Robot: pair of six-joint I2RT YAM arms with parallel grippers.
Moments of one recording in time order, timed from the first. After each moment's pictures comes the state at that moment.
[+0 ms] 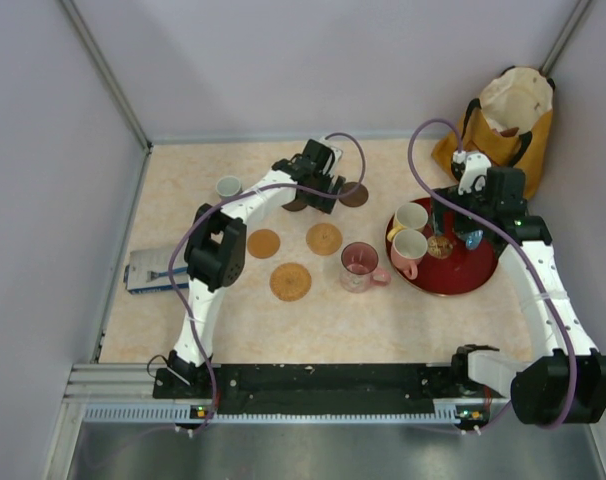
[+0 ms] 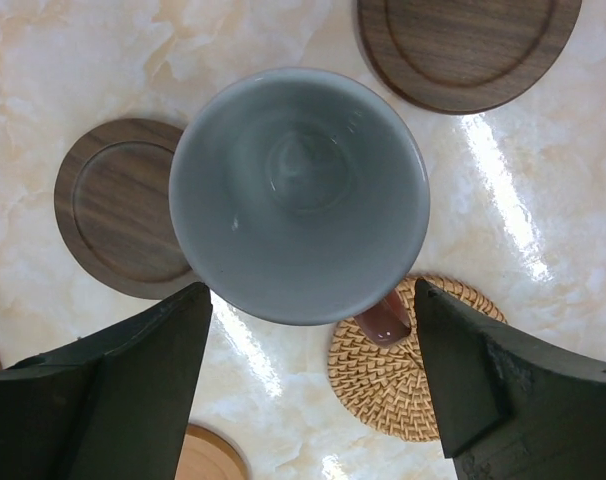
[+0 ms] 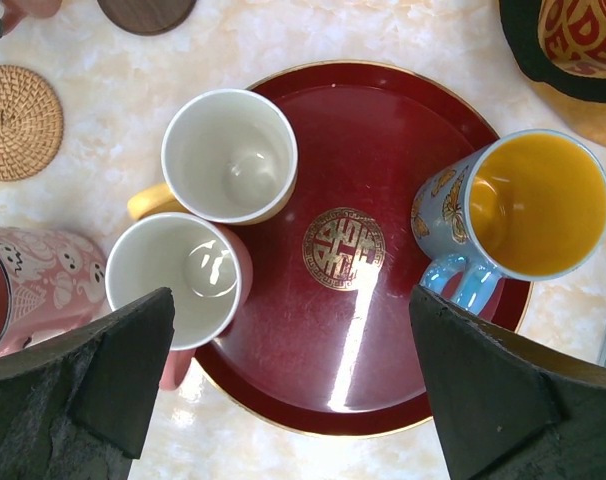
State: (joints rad) left arm -0.56 2.23 1.92 -0.62 -0.06 -0.06; right arm 0.01 1.12 1.06 -0.61 -0.19 -0.16
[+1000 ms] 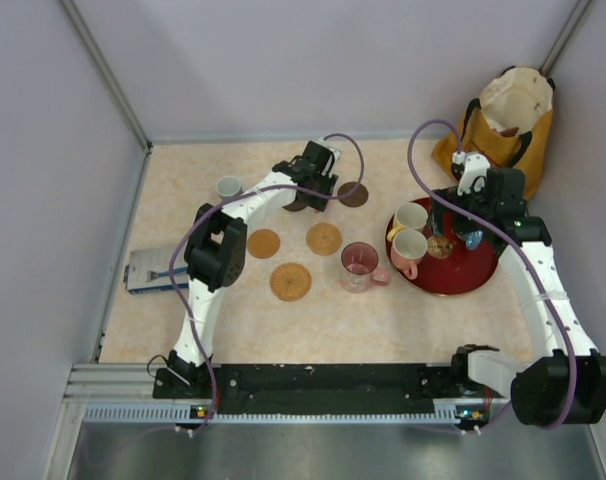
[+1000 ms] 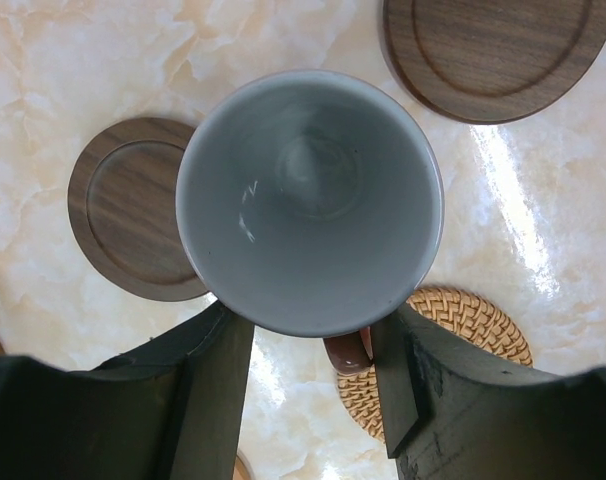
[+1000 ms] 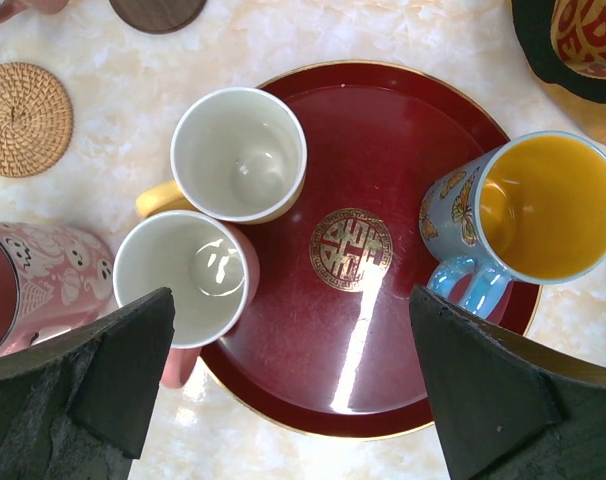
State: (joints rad) left arm -0.56 2.23 1.89 -0.59 -0.11 -0.07; right arm 0.01 1.12 1.05 -0.61 -0.20 -0.16
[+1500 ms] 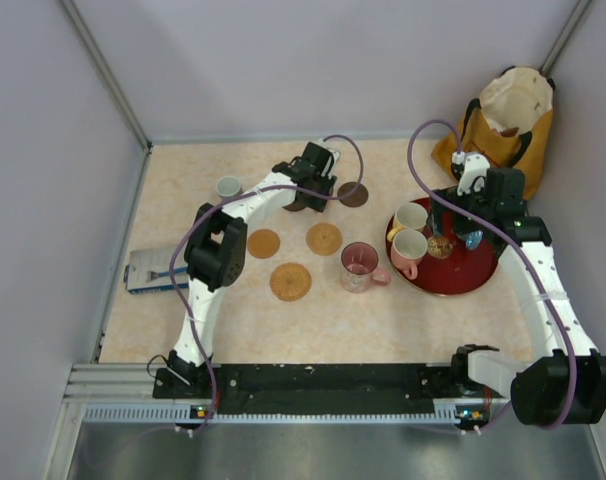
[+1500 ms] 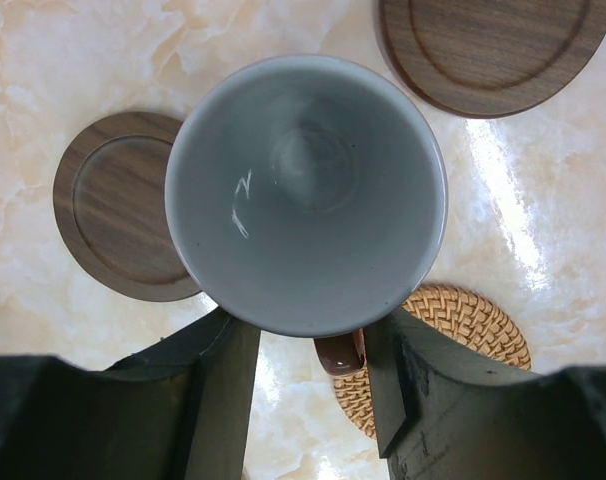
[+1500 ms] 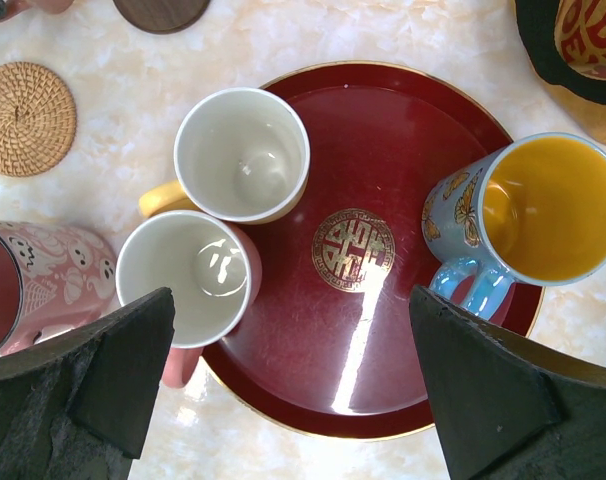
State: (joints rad) left arm -0.56 2.23 1.88 -0.58 -0.09 -0.08; right arm 0.01 1.12 1.05 -0.61 -0.21 -0.16
